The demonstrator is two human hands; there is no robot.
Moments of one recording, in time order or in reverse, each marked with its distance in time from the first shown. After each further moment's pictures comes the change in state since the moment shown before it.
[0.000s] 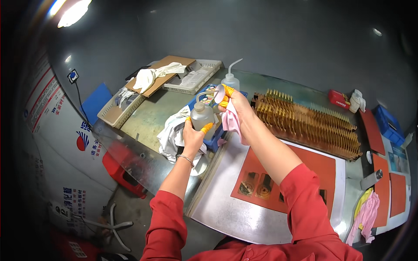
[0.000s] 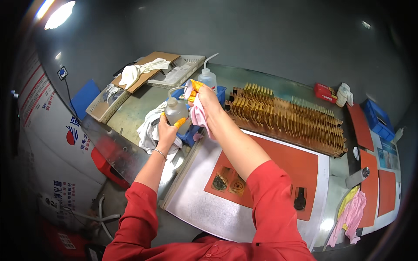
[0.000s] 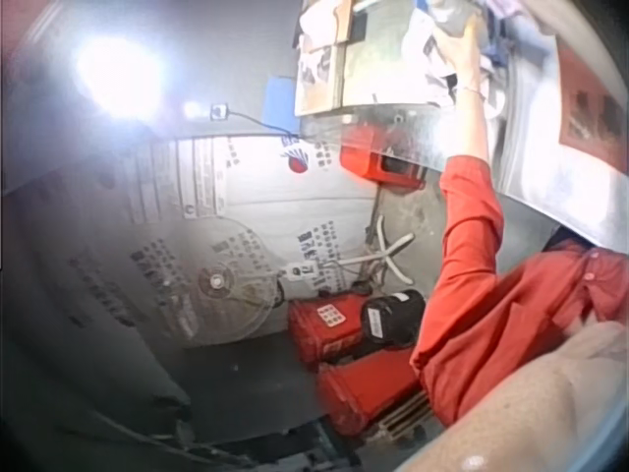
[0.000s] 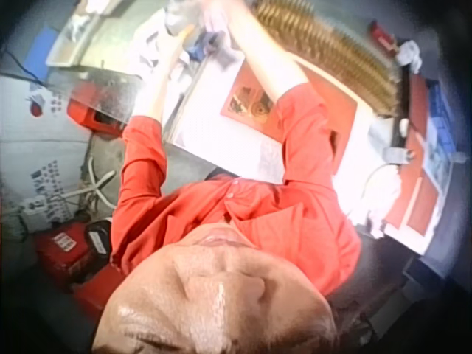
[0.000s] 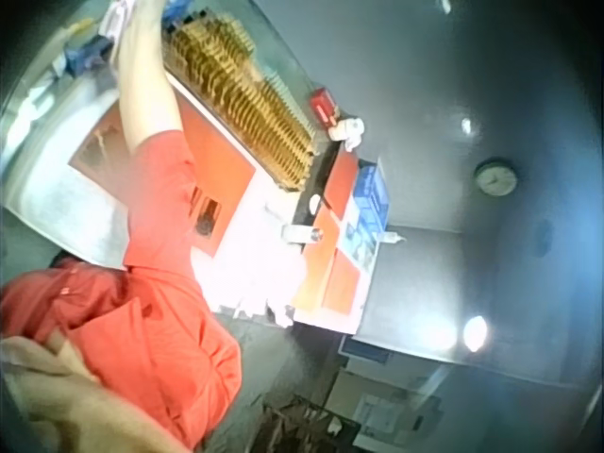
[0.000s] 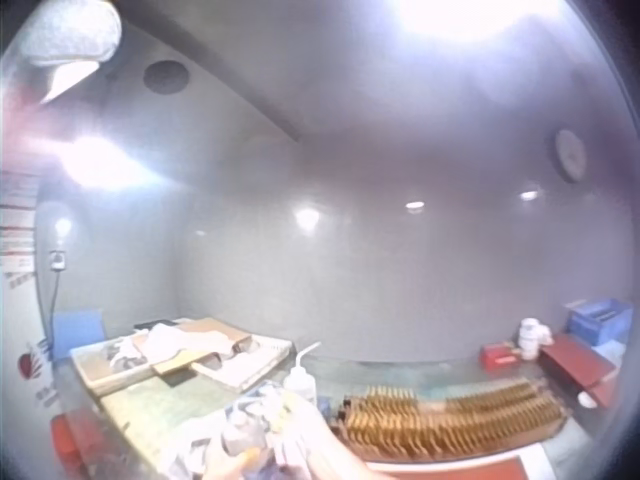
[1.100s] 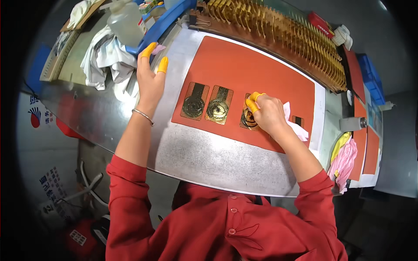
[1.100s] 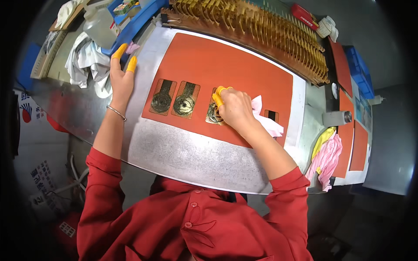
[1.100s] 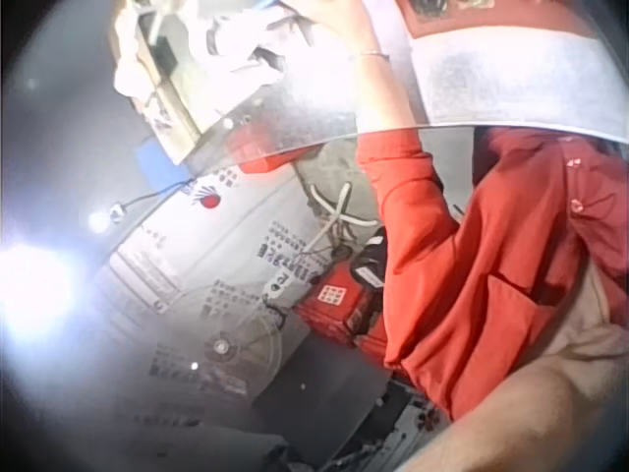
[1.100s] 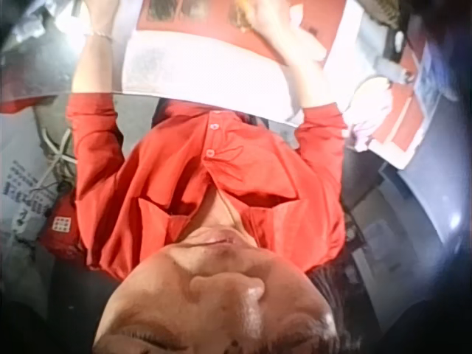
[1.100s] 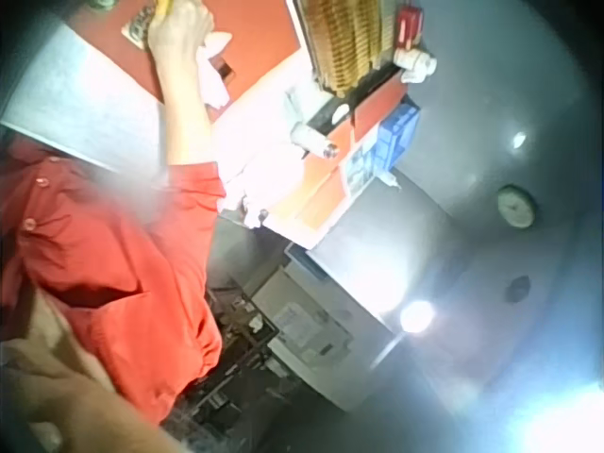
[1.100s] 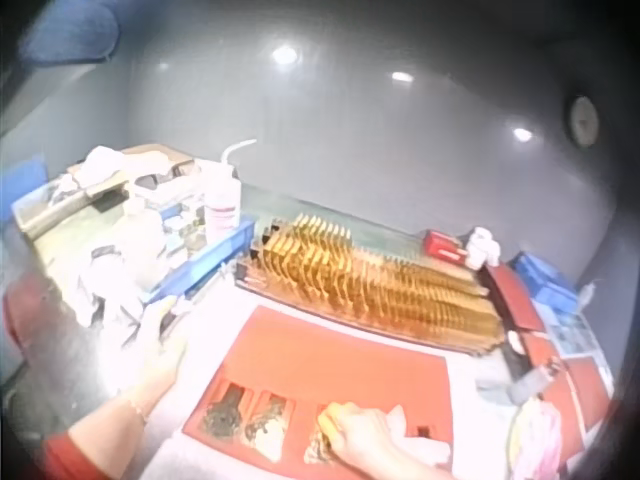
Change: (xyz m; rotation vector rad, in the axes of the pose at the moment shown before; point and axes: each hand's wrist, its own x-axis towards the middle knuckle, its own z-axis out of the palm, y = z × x) left_hand -0.107 0.000 0.047 0.091 -0.104 0.252; right_hand -0.298 -0.004 -0.146 -2.000 0.192 -0.007
